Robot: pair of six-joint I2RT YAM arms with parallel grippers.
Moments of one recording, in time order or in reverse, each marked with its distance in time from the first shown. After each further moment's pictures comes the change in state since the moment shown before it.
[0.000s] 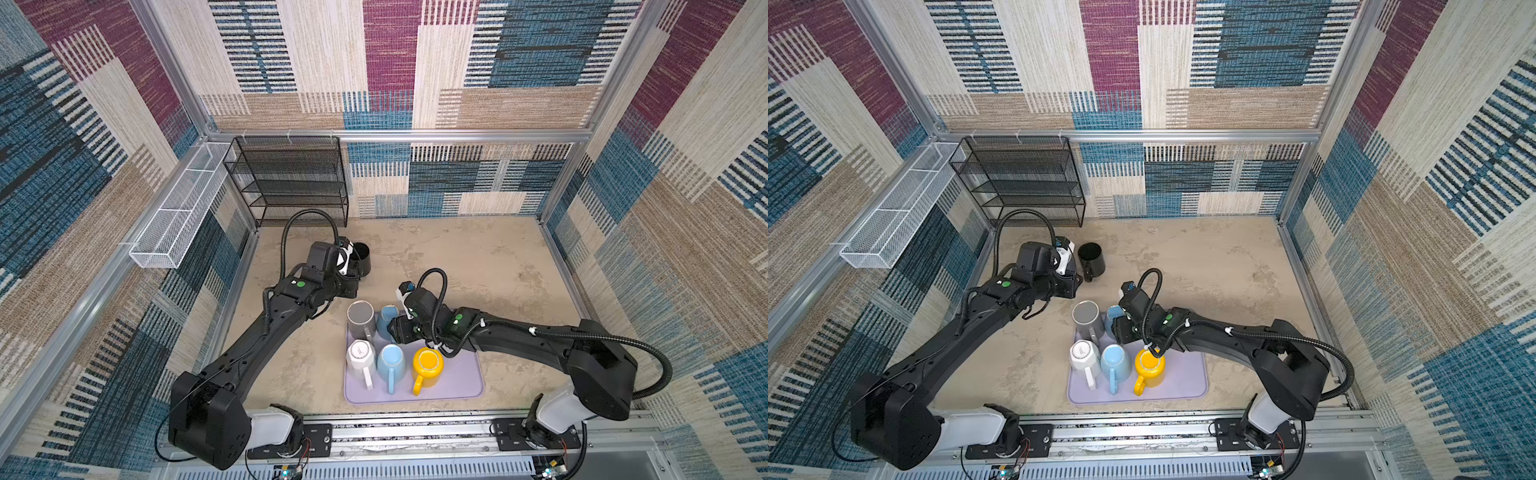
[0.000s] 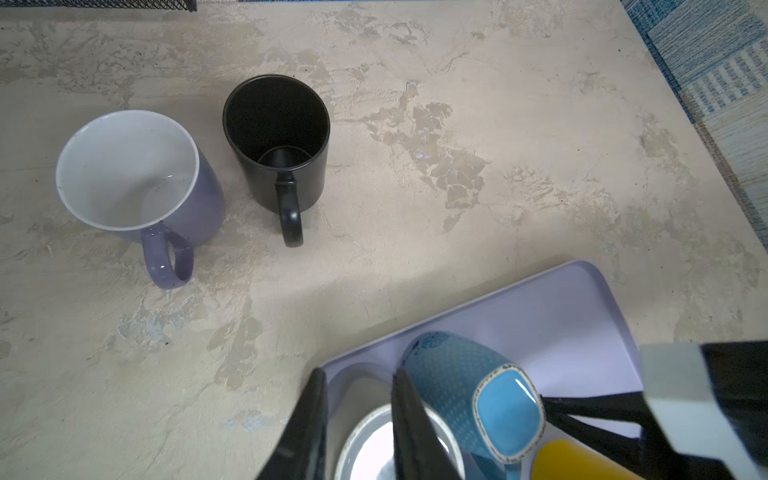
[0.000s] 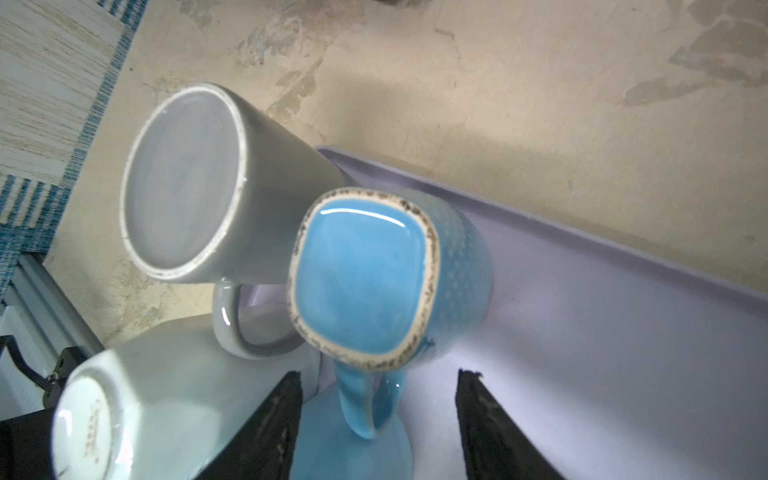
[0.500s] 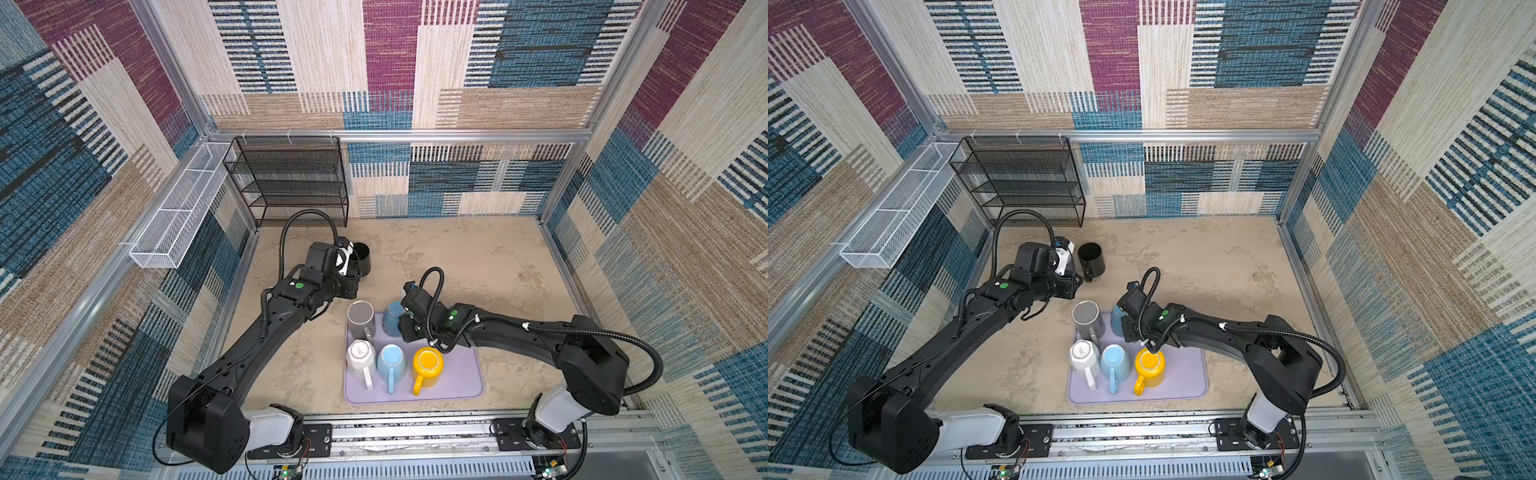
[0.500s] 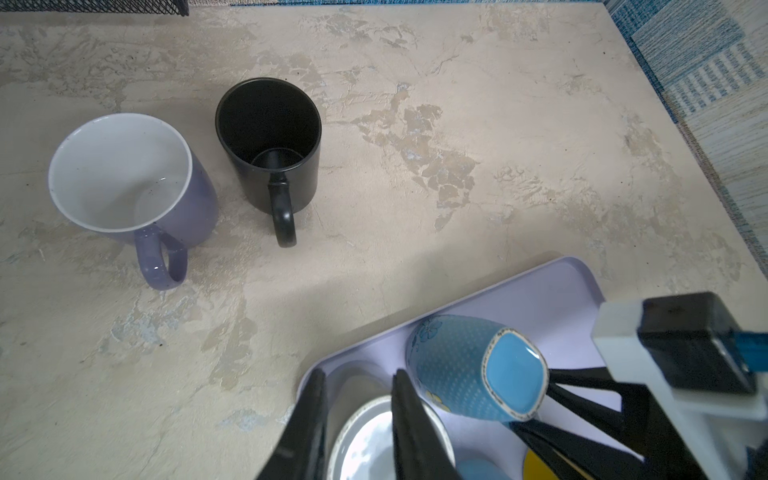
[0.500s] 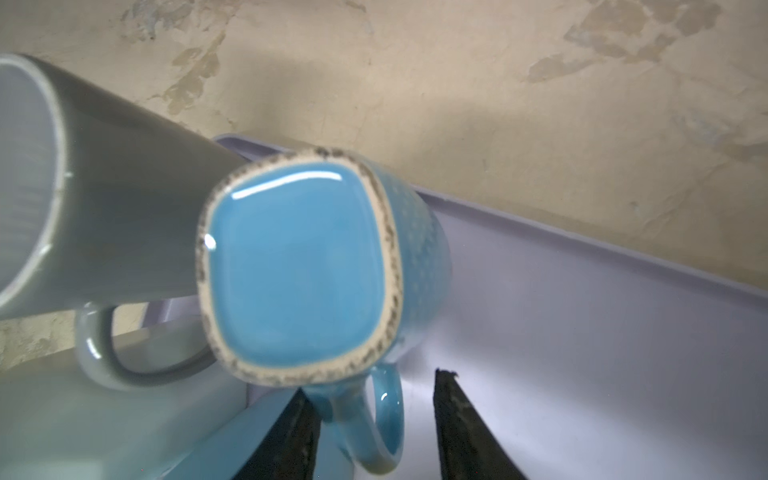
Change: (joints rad) left arm 0.000 -0.018 -0.006 0.000 0.023 0.001; right arm -0.028 0.027 0.038 -0.134 0.127 0.007
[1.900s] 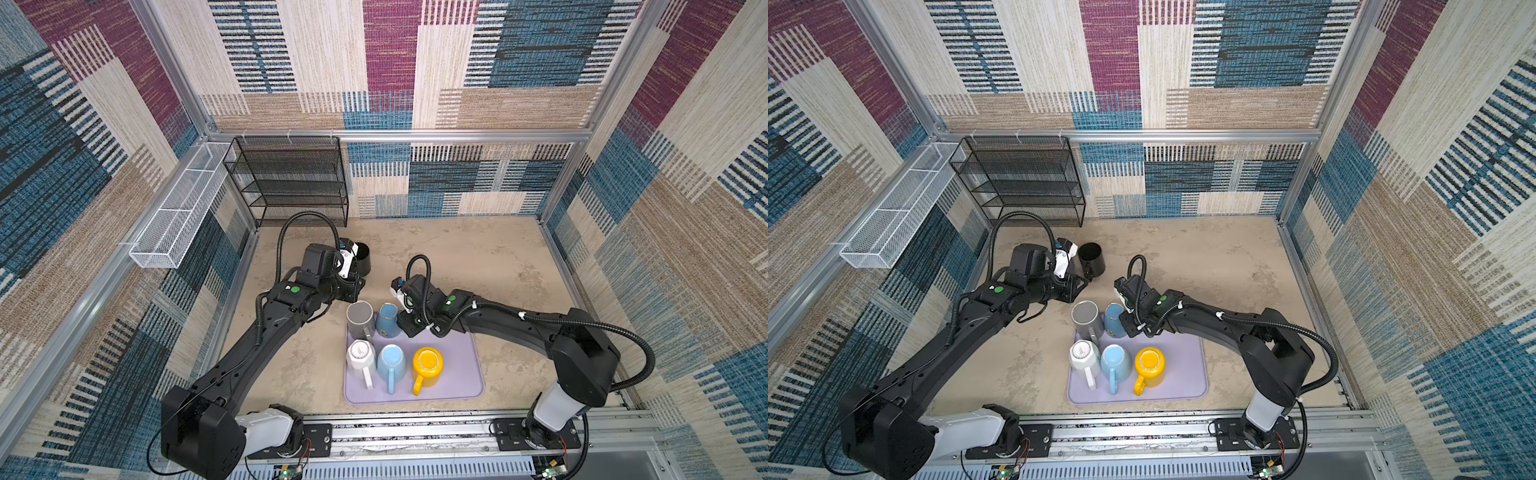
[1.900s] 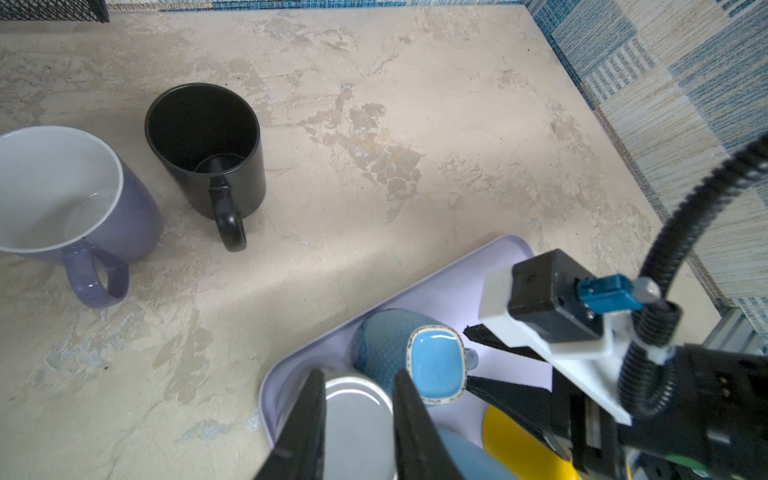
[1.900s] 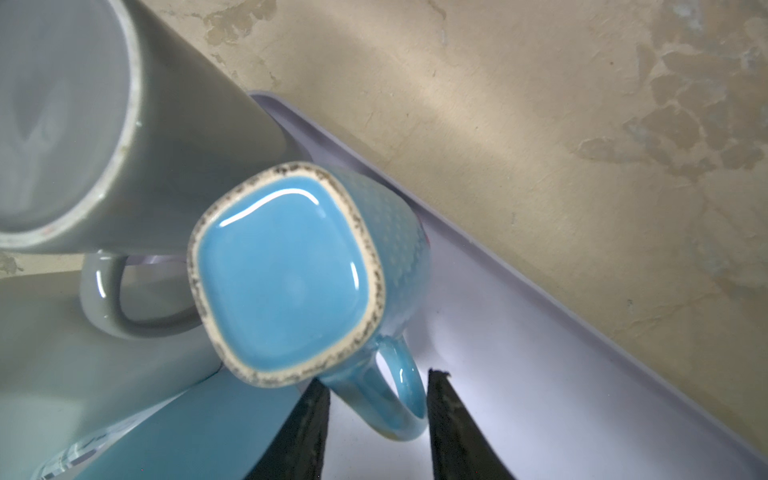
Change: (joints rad) left arm 0.000 -0.041 -0.013 0.000 0.132 0.030; right arm -0.054 0.068 0.132 -0.098 -0.151 -0.375
